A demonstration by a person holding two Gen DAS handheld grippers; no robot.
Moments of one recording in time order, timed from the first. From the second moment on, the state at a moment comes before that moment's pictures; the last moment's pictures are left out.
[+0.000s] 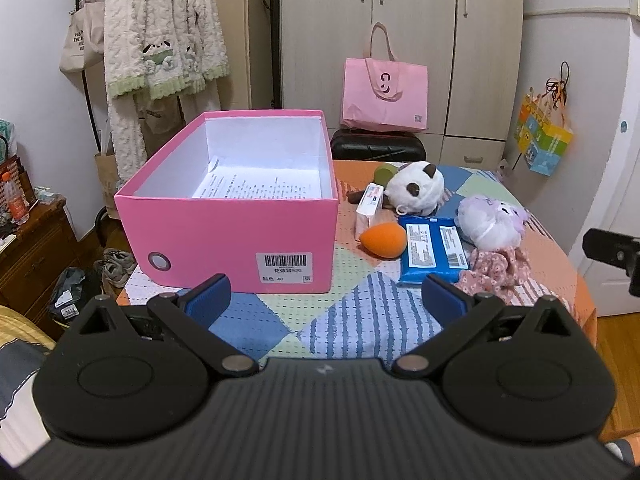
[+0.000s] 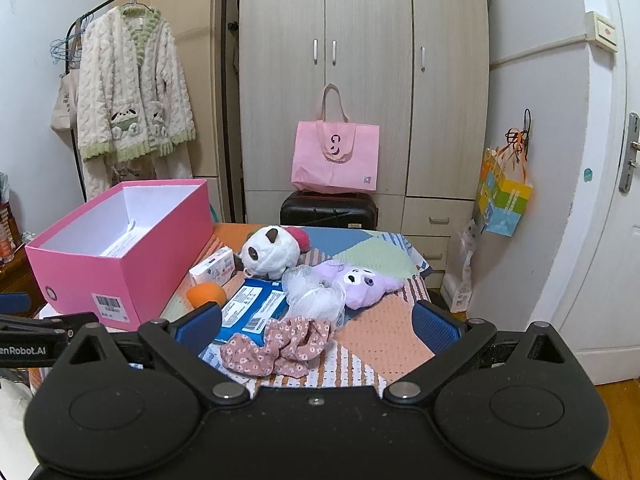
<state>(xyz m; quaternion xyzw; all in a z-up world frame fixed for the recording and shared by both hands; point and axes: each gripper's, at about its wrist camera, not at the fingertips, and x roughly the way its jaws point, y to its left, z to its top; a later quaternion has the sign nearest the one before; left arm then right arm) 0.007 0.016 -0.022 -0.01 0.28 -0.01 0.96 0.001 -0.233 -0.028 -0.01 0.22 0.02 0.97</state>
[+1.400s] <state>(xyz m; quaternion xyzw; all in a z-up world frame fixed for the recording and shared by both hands) 0.002 0.002 -0.019 0.02 0.23 0.00 0.97 -0.006 -0.269 -0.027 0.08 0.21 0.12 0.97</state>
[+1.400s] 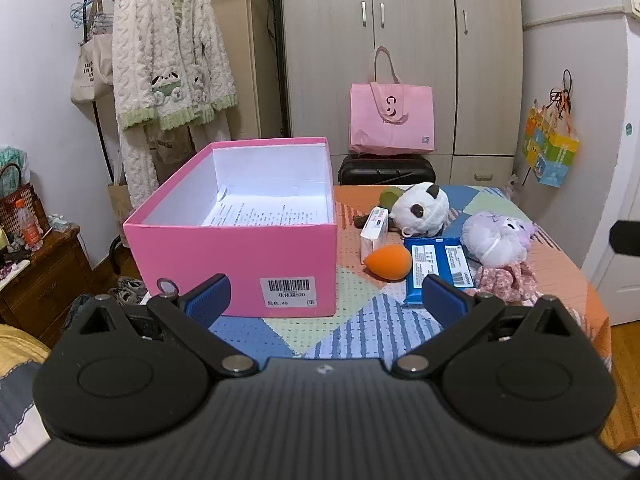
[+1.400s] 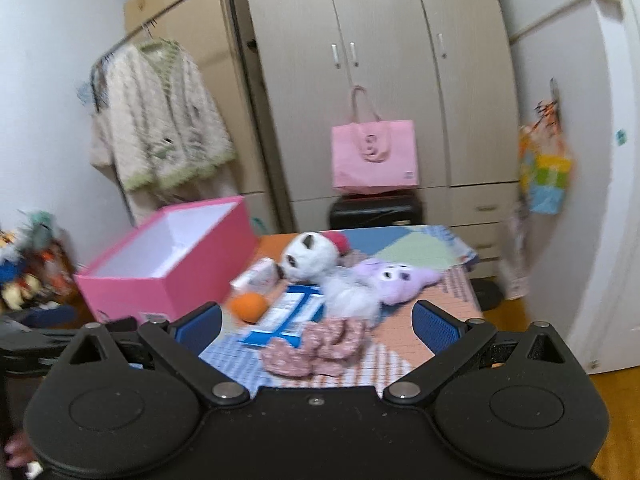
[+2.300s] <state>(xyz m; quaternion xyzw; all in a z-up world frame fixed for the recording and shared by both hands) 0.069 -0.092 -0.084 0.08 0.21 -0.23 0.95 0.091 -0.306 -0.080 0.07 0.23 0.20 0.95</state>
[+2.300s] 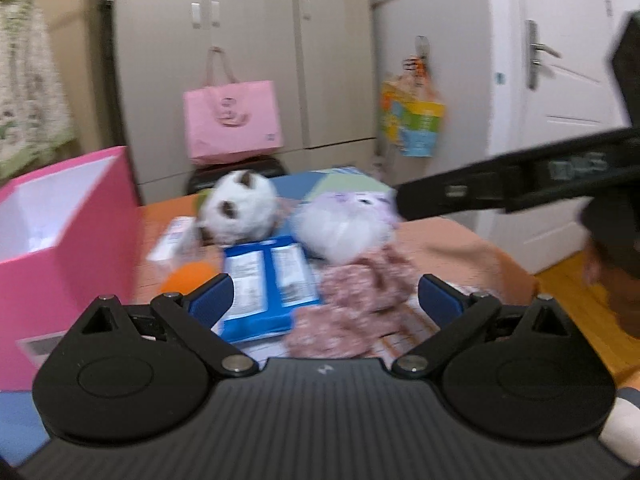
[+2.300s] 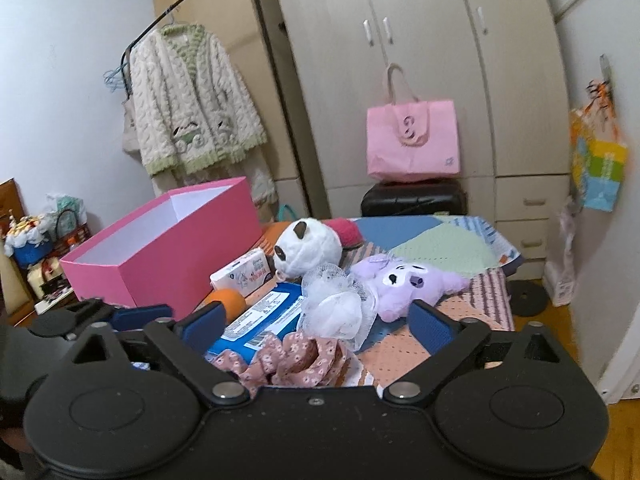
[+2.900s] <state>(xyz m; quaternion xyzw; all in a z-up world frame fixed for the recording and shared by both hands) 0.117 -0.129 -0.115 0.08 0.30 -0.28 0.91 0.179 -0.292 -0.097 -0.03 0.26 0.30 0.92</state>
